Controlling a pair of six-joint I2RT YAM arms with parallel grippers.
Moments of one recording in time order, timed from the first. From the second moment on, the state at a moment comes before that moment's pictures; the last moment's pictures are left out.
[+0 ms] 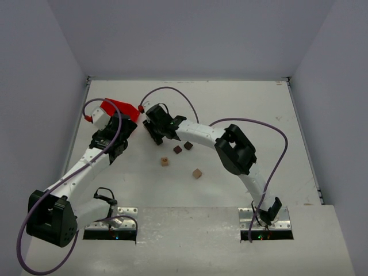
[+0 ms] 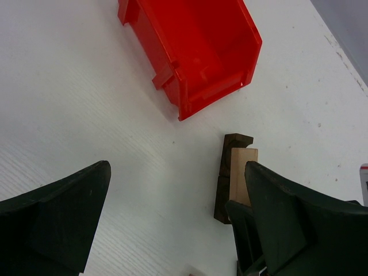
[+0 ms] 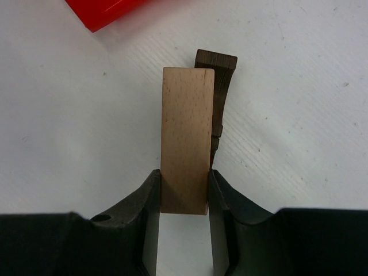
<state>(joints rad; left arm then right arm) -0.26 1.10 0.74 -0.38 -0.64 -0.97 0.89 2.28 1.77 -0.26 0.09 0.10</state>
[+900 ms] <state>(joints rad) -0.26 1.09 0.73 -0.36 -0.63 -0.97 0.89 2.33 1.81 -0.29 0.15 0.14</state>
